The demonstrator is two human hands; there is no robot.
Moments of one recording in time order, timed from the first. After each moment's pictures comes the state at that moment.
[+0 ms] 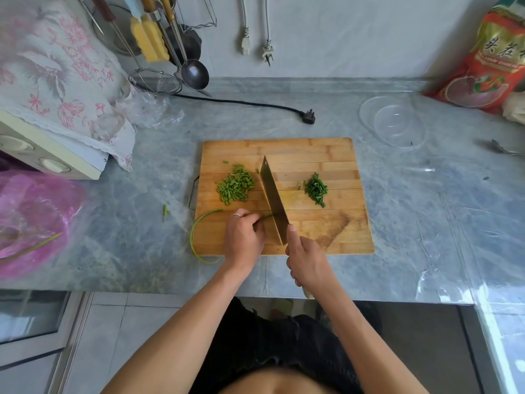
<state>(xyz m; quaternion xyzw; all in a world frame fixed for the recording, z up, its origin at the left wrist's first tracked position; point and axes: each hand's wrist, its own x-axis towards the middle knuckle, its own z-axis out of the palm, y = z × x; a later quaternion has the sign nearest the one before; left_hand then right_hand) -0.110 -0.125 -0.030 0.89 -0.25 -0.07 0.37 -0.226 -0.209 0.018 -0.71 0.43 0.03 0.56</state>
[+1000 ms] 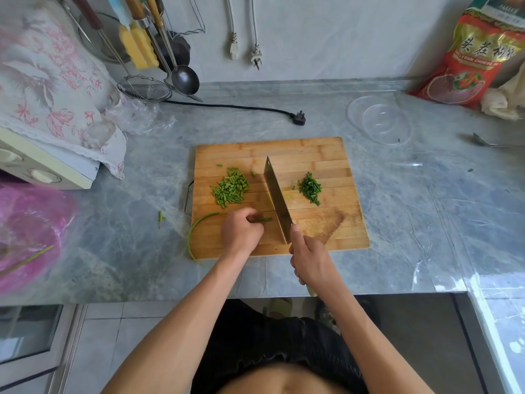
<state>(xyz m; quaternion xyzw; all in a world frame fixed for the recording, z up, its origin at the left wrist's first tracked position) -0.094 -0.136 -0.023 0.88 -0.15 -0.22 0.40 -0.234 -0.210 0.018 -0.70 0.45 0.01 0.55</state>
